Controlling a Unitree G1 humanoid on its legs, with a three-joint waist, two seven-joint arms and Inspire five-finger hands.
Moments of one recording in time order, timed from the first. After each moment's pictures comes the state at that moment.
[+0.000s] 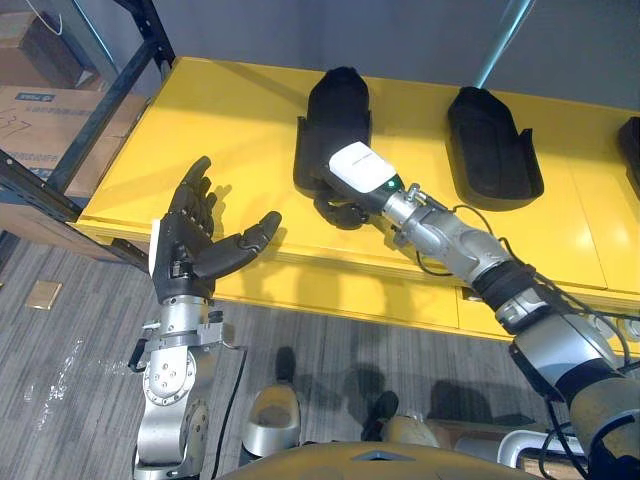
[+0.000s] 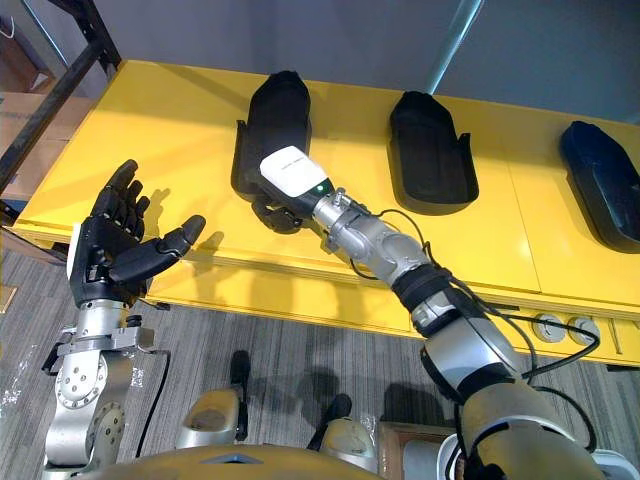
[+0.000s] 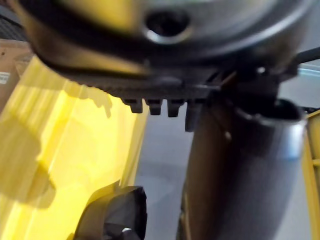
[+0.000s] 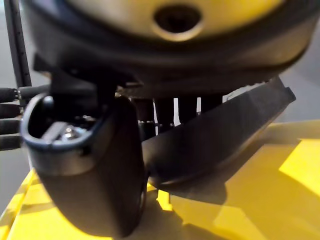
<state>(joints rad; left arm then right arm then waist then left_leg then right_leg) 0.28 0.10 0.05 -0.45 -0.24 -0.11 0.08 -0.86 -0.52 0.64 0.61 -0.76 -0.44 -0.19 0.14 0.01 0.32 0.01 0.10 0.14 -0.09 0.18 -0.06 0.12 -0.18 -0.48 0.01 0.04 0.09</state>
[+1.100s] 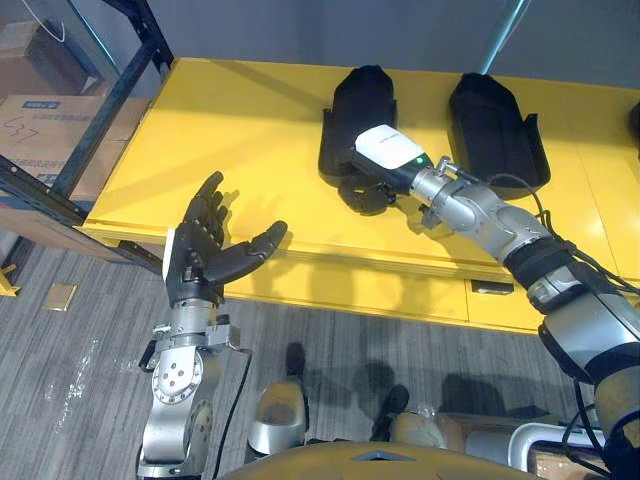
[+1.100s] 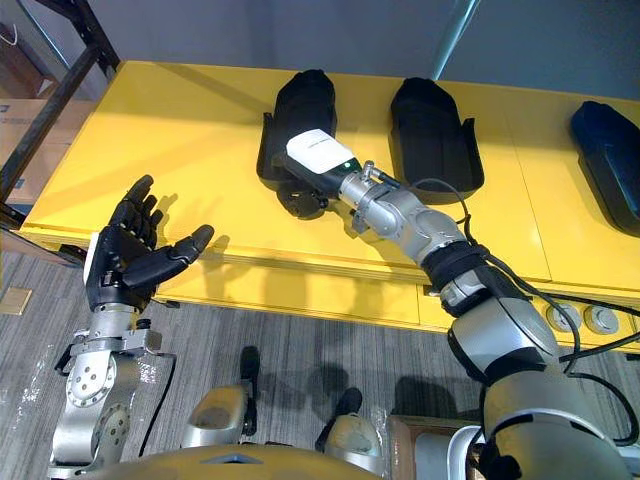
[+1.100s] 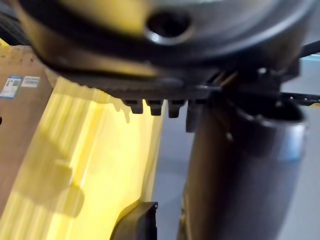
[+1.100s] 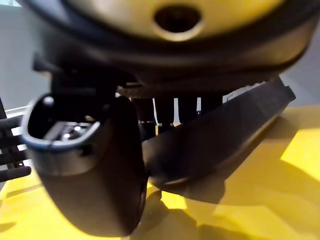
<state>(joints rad) 0.28 0.12 0.01 -0.40 -0.27 -0.10 0.11 -0.96 -0.63 0.70 0.68 -0.54 -0.47 -0.08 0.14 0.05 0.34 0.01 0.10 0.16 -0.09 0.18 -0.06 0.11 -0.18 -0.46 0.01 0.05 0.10</state>
